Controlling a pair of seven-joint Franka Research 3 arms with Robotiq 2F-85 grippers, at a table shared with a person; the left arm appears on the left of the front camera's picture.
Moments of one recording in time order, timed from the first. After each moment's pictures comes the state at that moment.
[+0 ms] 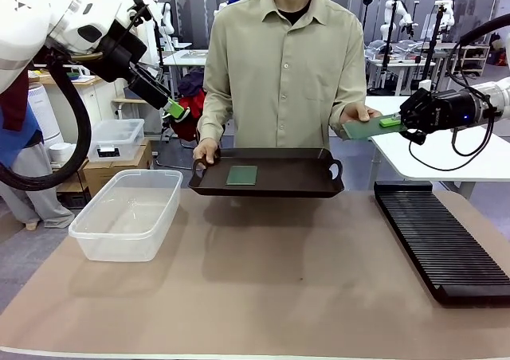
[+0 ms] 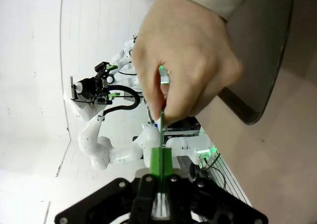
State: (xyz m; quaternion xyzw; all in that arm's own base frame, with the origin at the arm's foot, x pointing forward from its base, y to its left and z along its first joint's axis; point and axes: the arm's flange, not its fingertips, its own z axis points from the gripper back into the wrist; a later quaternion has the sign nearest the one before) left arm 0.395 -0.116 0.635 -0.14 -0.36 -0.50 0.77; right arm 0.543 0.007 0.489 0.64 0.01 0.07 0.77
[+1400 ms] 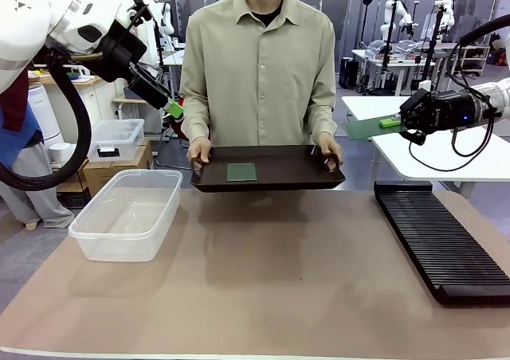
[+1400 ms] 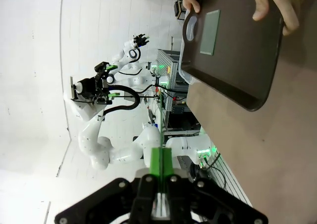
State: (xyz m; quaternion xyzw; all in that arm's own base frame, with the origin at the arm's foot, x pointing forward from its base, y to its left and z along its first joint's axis) left arm 0.395 -0.116 0.635 -0.14 -0.36 -0.50 0.77; right arm 0.543 0.007 0.488 0.64 0.01 0.07 0.77
